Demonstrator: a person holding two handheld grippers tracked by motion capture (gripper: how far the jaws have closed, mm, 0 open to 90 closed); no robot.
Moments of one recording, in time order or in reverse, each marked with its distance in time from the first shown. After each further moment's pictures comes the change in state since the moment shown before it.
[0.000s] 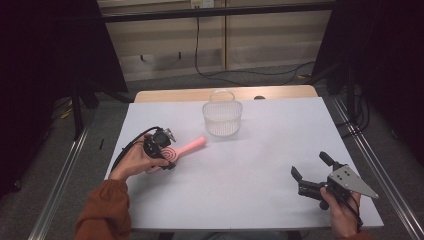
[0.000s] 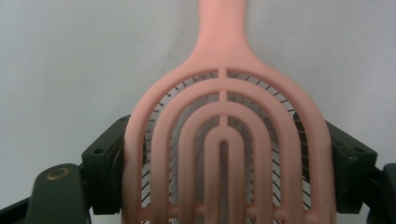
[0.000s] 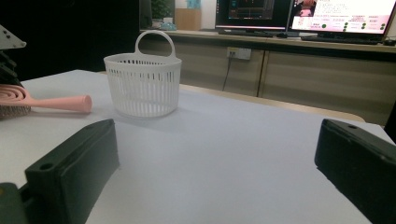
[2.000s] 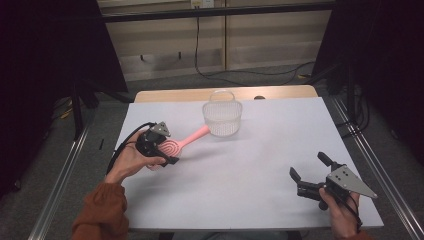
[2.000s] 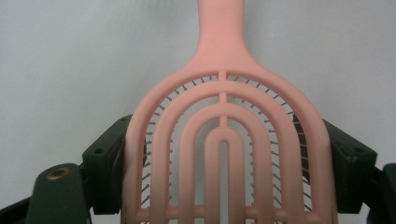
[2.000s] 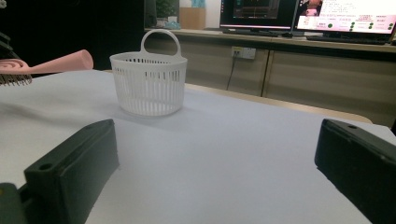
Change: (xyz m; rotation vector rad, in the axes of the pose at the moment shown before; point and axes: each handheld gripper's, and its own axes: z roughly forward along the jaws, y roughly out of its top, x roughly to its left) left arm -0.019 -0.002 -0.037 -0.295 0.008 -0.003; right arm 0.003 0.000 0.001 0.001 0.017 -0.003
